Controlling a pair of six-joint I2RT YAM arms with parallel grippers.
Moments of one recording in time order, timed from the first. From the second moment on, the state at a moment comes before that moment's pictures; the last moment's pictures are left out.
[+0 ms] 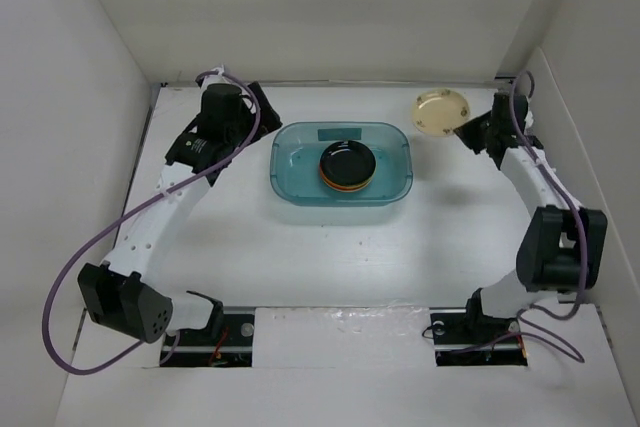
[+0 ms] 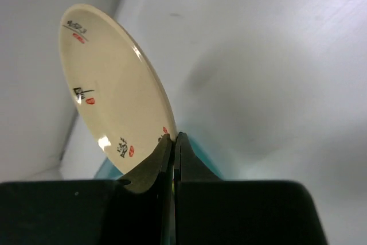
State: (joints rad) left arm -0.37 1.30 1.35 -0.56 -0.20 -0.67; right arm -0.11 1.61 1.17 -0.28 -0.03 0.99
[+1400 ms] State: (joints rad) left arm -0.24 1.19 1.41 -0.73 -0.31 -0.61; right arm 0.55 1.06 1.27 -0.59 0.25 0.78
